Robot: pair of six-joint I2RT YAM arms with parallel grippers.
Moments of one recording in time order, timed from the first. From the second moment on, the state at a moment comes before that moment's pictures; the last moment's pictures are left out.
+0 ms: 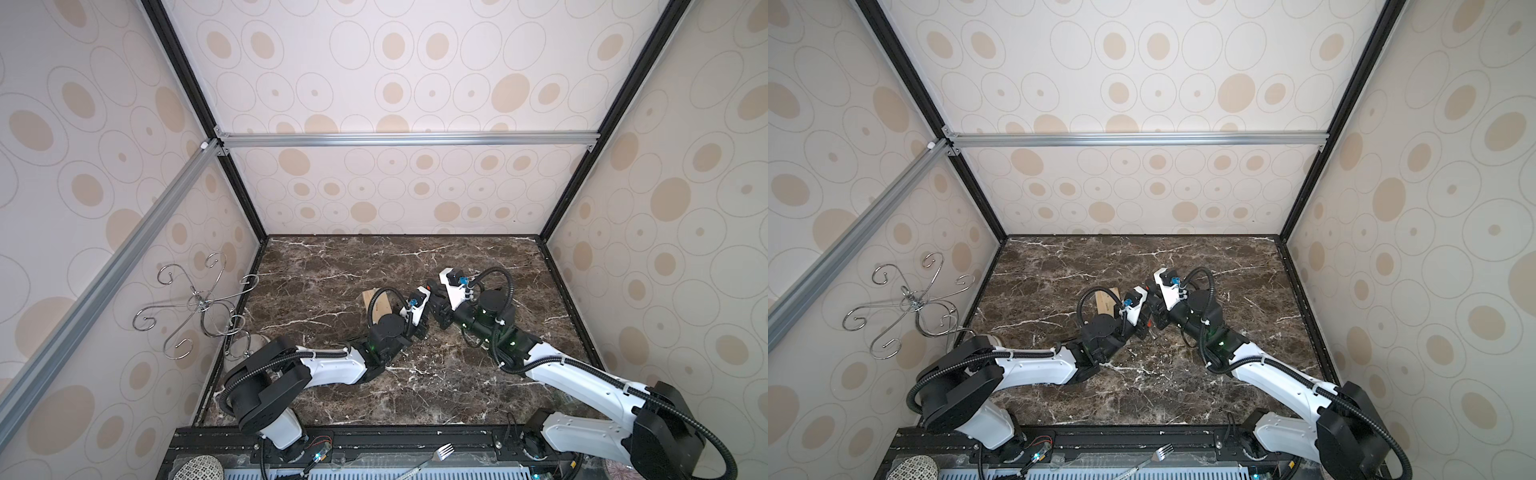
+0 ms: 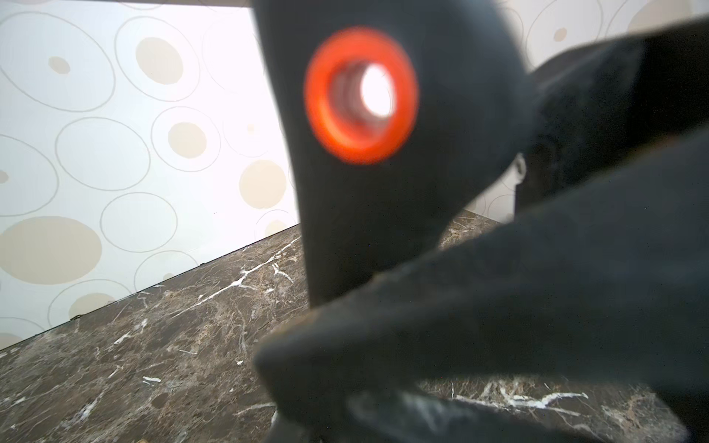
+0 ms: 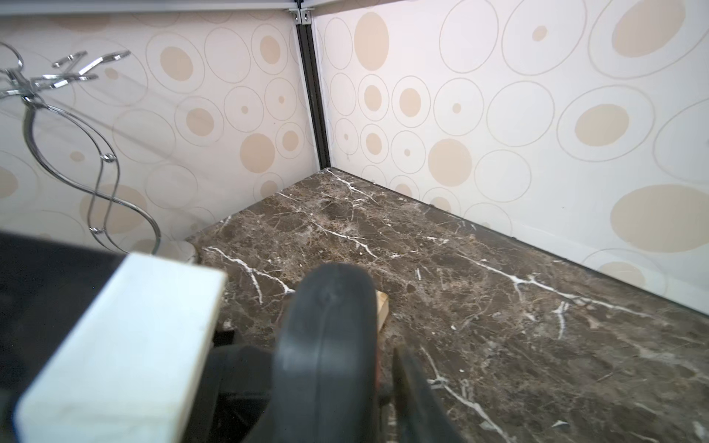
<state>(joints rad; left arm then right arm) -0.96 1.59 0.69 0.87 -0.28 0.02 0.68 1.16 0.68 0.36 -0.12 0.05</state>
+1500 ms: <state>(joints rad) -0.75 1.21 0.71 0.26 -0.30 -0.02 0.69 1.15 0.67 0.37 -0.08 0.01</state>
